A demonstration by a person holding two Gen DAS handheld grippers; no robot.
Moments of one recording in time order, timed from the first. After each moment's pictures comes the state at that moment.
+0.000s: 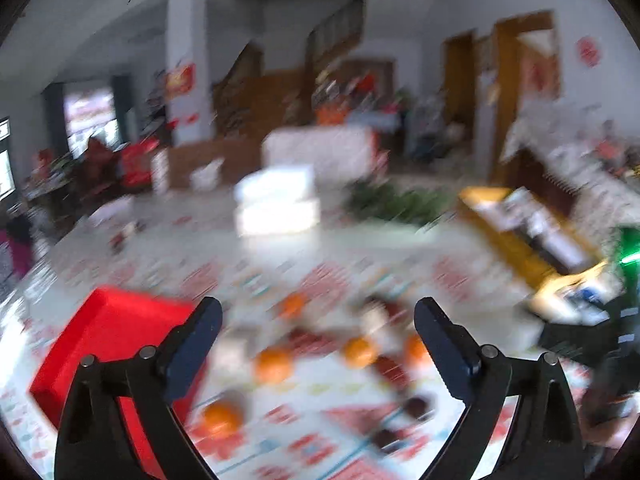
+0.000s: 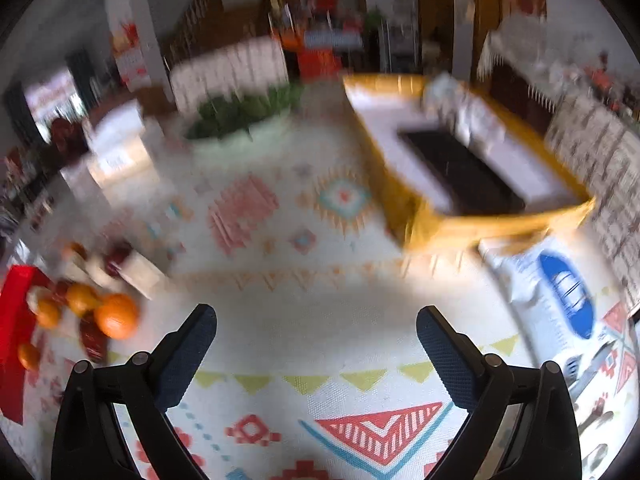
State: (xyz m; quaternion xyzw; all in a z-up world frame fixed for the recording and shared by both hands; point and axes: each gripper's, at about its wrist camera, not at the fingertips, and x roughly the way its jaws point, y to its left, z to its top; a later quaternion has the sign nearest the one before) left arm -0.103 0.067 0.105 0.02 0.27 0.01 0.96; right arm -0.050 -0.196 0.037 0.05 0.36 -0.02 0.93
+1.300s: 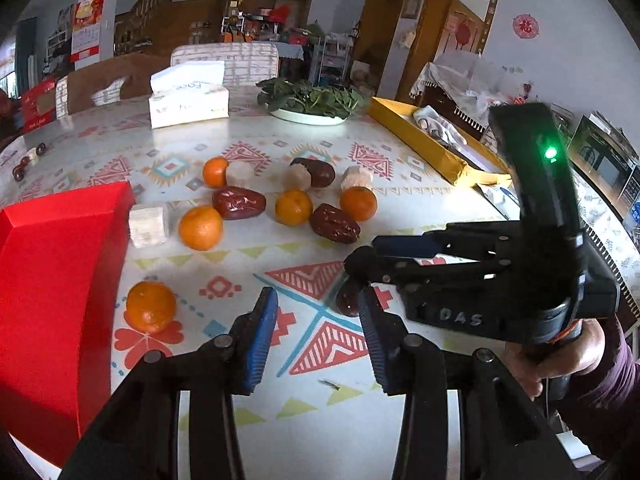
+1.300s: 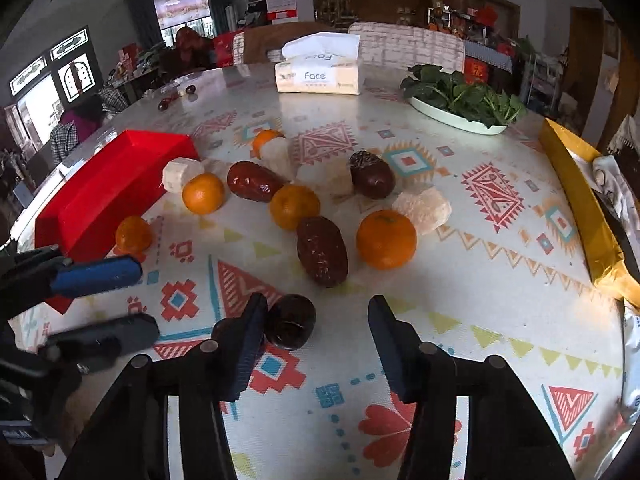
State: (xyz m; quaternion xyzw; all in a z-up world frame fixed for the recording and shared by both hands) left arm -0.136 0.095 0.036 -0.02 0.39 -0.21 0.90; right arm -0.069 -0.053 0.010 -0.03 0.43 0.22 0.87
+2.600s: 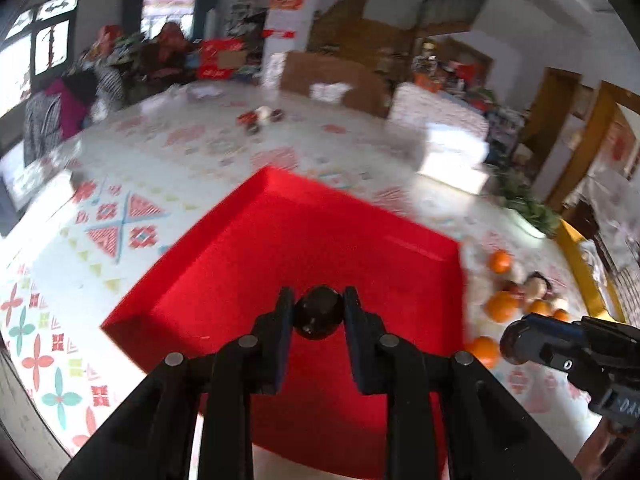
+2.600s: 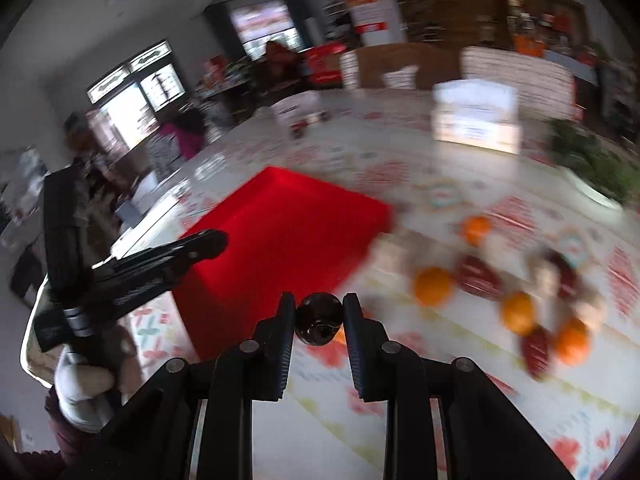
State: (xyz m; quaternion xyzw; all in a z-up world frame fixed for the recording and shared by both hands) left arm -0.142 0.316 0.052 -0.15 0.36 0.09 0.92; right arm -0.075 0.099 0.073 -0.01 0.41 0.39 0.83
